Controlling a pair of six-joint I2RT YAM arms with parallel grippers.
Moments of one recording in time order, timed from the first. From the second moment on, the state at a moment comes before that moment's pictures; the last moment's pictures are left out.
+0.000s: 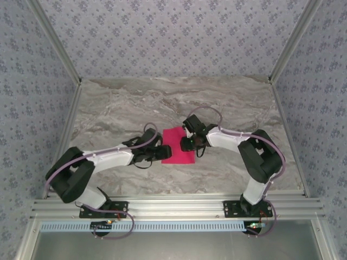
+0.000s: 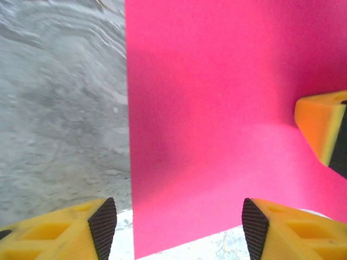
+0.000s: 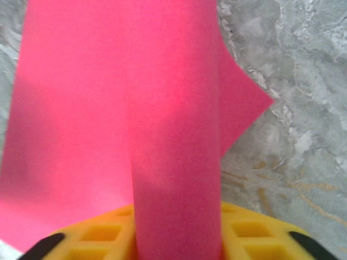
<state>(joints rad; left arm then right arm) -0.76 1.46 0.69 -0.16 0.09 -0.84 0.66 1.73 0.99 -0.39 -0.13 0.41</state>
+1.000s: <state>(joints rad) -0.54 0.79 0.48 0.18 0.56 -0.77 0.53 1.04 0.91 -0.17 -0.91 0.51</state>
